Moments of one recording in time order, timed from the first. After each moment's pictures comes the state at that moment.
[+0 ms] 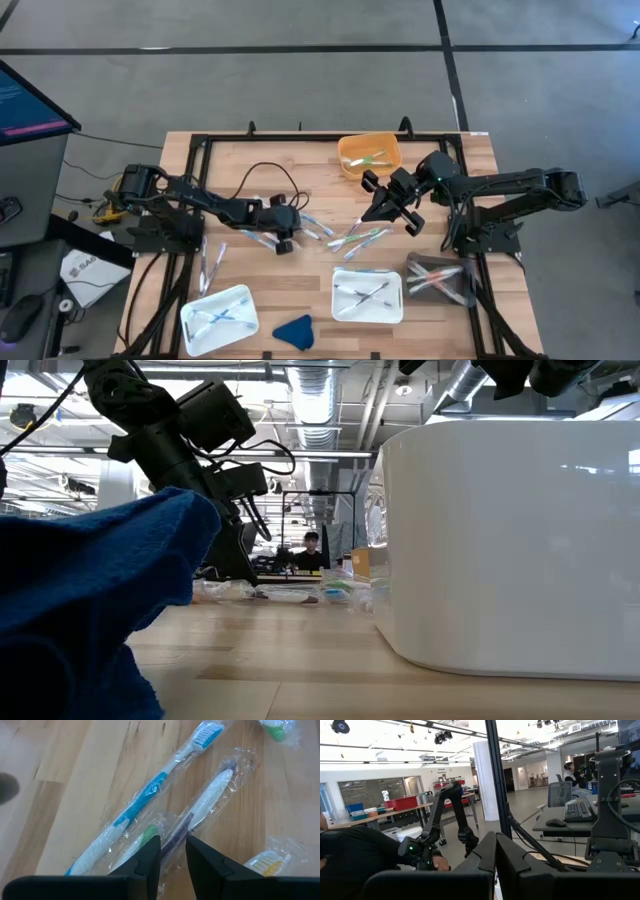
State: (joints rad) left arm -0.03 1.62 0.66 0.06 -0.24 -0.08; right arm -0.13 1.20 0.70 0.79 -0.74 0.36
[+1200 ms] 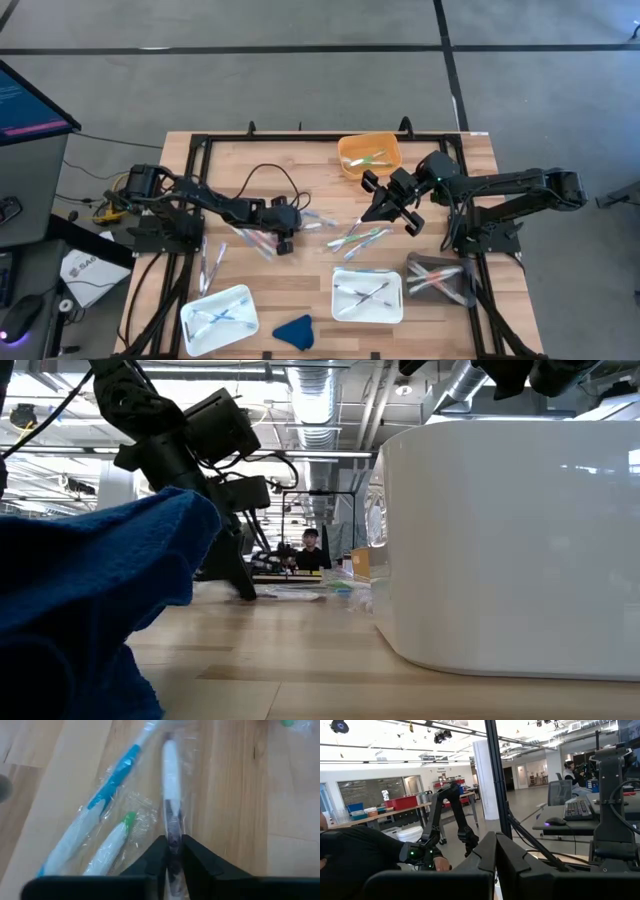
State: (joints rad) left arm -0.02 1.68 0.66 0.05 -0.16 -0.11; right arm -0.13 1.20 0.70 0.78 -0.74 0.36
